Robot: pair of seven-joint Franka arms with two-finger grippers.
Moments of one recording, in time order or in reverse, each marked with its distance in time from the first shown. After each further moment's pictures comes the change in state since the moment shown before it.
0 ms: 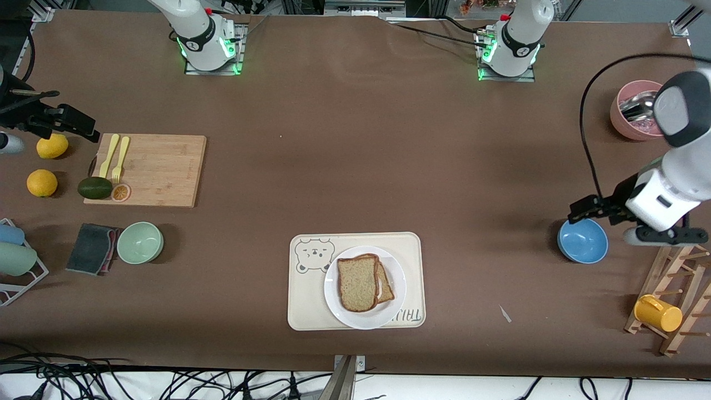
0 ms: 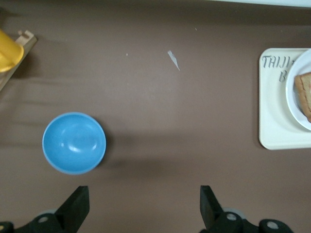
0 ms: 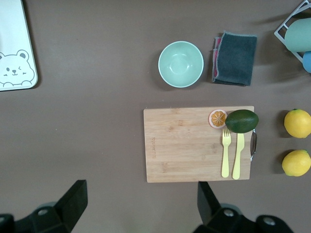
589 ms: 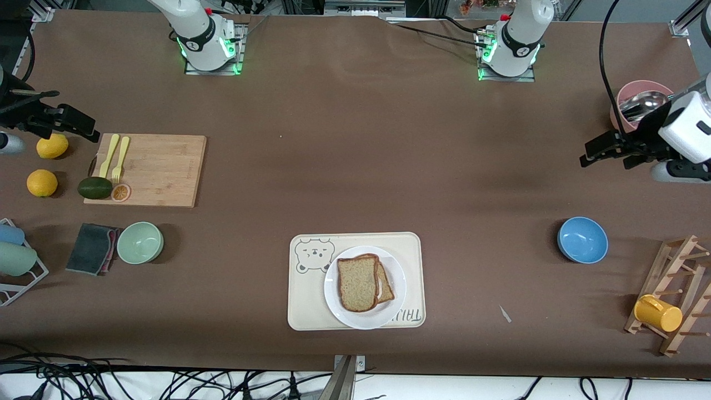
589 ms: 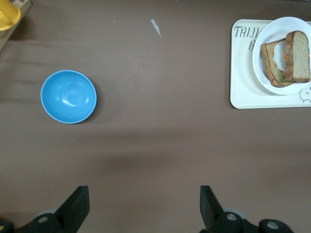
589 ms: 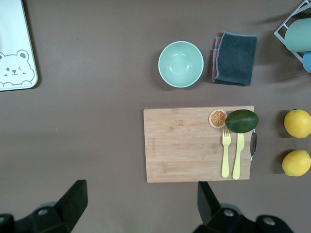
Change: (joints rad) left arm -0.007 -0.176 -0.038 -0.044 0.000 -0.180 -0.059; right arm 0.000 0.000 0.000 0.000 0.000 0.000 0.000
